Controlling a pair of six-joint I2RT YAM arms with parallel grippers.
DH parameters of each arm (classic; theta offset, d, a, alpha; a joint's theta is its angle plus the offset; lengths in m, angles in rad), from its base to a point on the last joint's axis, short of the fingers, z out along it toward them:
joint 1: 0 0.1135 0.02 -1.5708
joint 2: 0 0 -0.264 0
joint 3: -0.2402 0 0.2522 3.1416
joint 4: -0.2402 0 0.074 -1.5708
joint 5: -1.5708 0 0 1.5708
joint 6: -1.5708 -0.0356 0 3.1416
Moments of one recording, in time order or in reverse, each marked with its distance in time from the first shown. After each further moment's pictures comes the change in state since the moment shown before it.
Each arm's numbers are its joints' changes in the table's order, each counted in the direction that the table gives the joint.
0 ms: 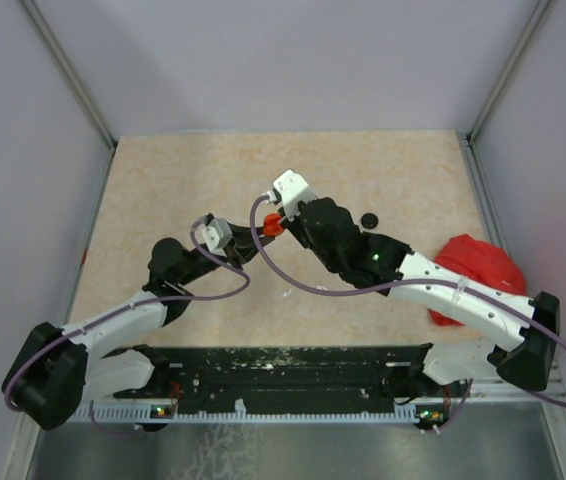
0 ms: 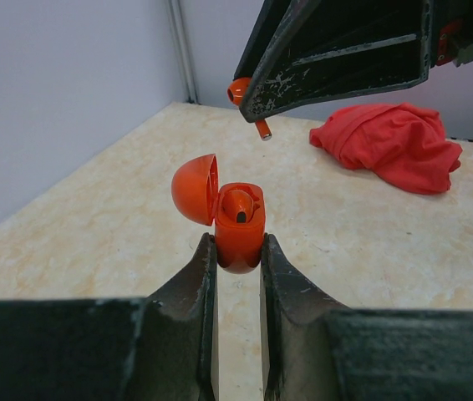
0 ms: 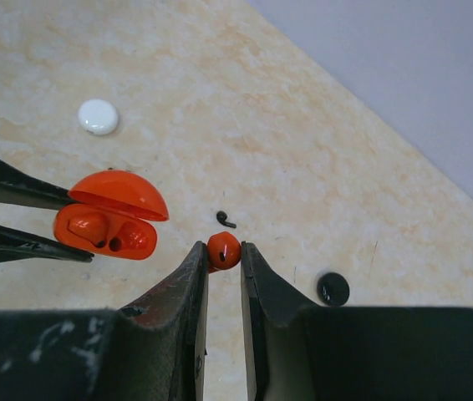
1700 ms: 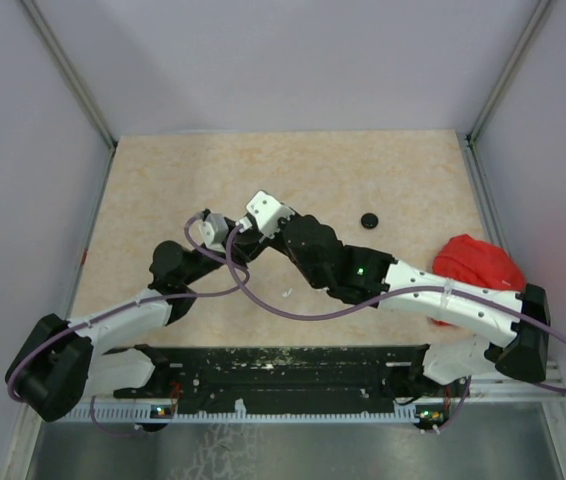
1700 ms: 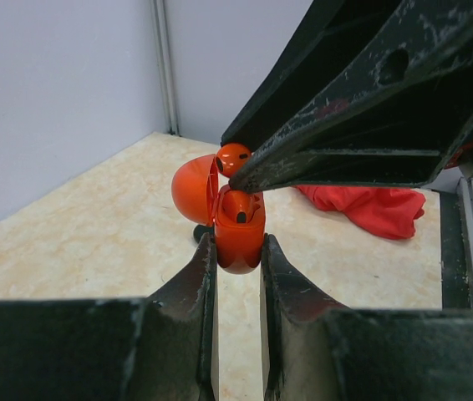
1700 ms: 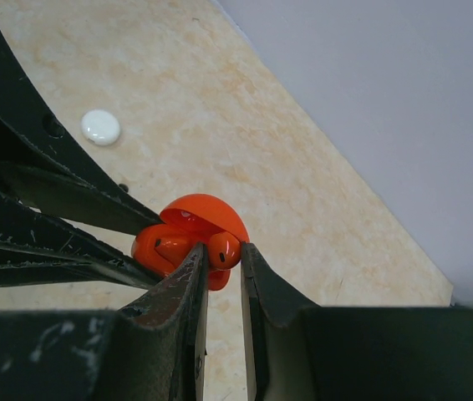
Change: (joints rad) left arm -0.035 0.053 -0.006 0.161 0.032 0.140; right arm 0.144 0.033 0.007 0.121 -0.105 0.202
